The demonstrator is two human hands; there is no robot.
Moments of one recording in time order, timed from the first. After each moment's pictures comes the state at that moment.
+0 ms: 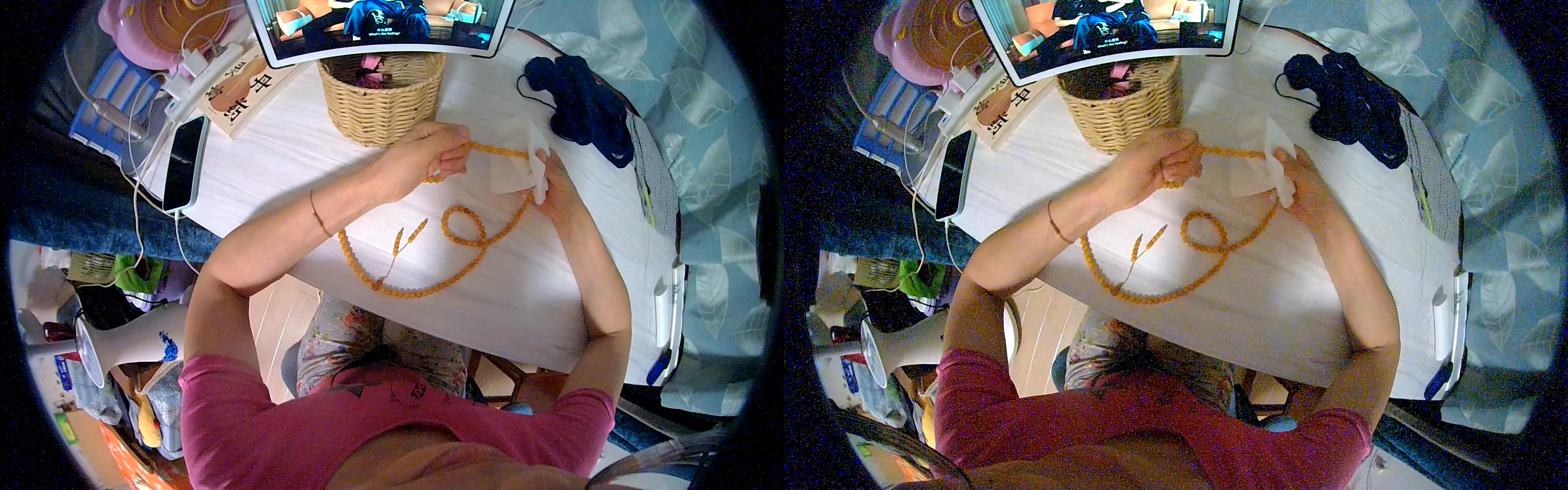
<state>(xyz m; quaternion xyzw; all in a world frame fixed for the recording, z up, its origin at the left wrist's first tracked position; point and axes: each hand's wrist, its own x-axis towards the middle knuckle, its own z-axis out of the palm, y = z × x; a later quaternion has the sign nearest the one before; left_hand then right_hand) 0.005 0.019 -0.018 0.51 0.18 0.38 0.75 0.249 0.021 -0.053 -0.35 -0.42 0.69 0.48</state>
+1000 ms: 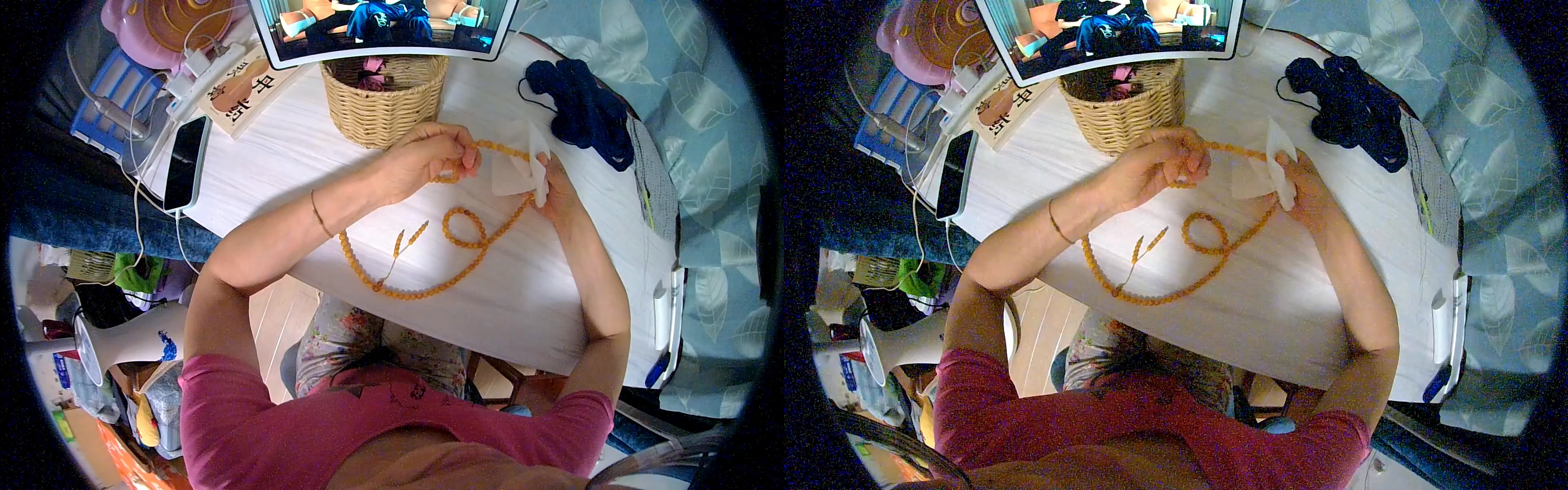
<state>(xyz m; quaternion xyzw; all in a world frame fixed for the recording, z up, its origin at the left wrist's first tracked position) 0.006 0.015 -0.012 0.50 0.14 0.40 0.76 0.251 0.025 -0.053 -0.32 -0.45 0.70 0.45</state>
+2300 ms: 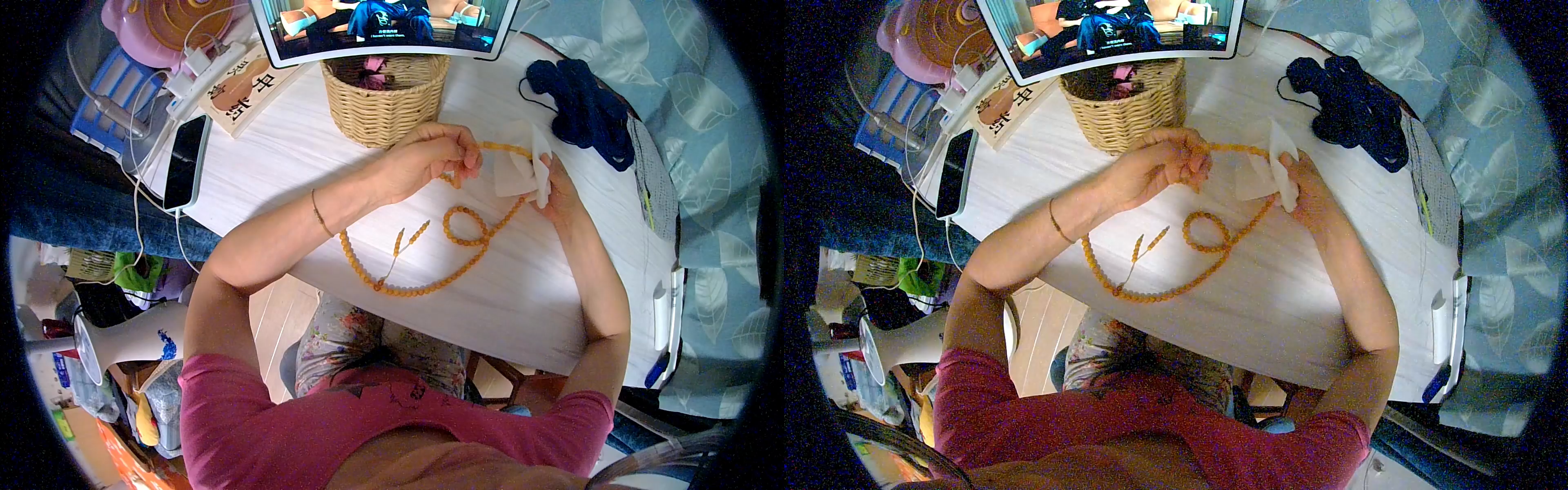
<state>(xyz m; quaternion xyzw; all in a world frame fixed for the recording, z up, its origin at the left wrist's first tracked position) 0.005 0.018 -0.017 0.50 0.12 0.39 0.76 0.272 0.043 -0.096 -0.29 -0.28 0.77 0.49</state>
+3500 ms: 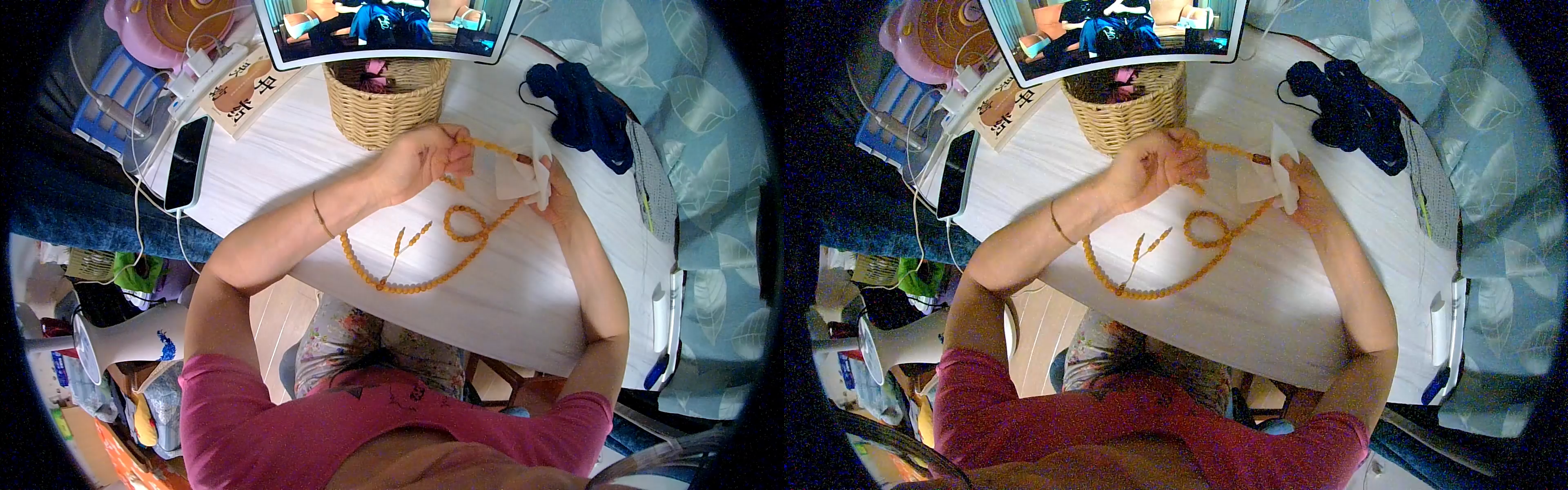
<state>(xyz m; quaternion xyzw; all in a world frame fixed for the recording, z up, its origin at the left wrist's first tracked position) 0.005 0.021 -0.017 0.39 0.08 0.39 0.83 0.309 0.066 -0.141 -0.31 -0.19 0.80 0.48</state>
